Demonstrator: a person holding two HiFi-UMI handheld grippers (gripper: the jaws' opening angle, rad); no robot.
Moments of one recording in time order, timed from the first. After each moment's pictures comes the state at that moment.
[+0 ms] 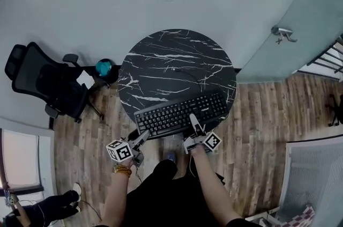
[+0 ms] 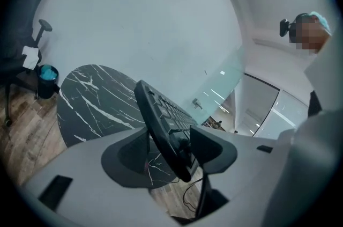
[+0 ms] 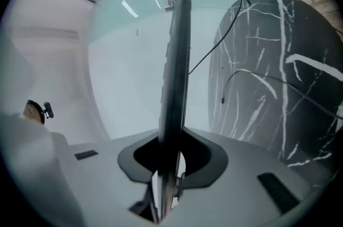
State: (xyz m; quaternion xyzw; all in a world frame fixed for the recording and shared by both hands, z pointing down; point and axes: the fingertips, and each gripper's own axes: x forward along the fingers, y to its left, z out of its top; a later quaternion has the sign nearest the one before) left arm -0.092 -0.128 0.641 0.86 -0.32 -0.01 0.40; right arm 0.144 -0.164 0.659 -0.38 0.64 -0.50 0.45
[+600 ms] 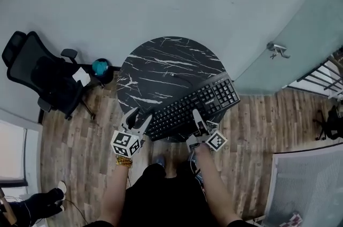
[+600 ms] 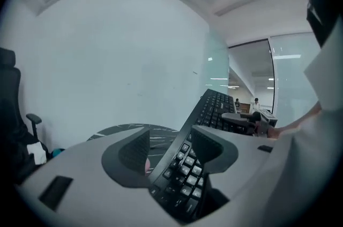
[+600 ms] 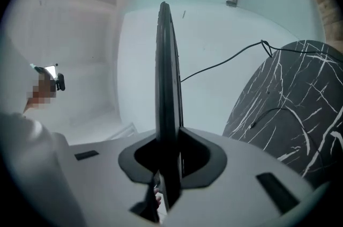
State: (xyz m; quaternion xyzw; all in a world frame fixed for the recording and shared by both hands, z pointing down) left arm -0.069 -0.178 0.533 0.90 -0.42 0.04 0.11; right arm 0.147 -0.174 0.526 -0.39 0.77 -0.36 0.36
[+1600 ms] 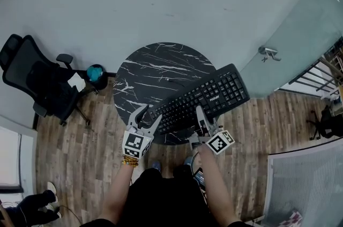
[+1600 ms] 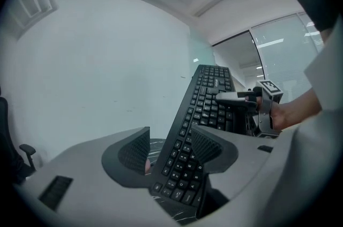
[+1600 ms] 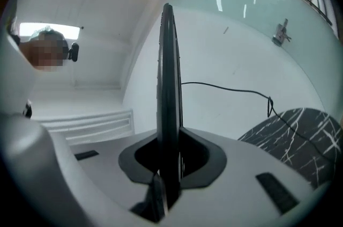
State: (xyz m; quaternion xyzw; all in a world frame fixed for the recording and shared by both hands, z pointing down) left arm -0.020 -0.177 0.486 0.92 -0.39 0.04 0.02; right arm 0.157 -0.165 0.448 -0.46 0.81 -0.22 0.29
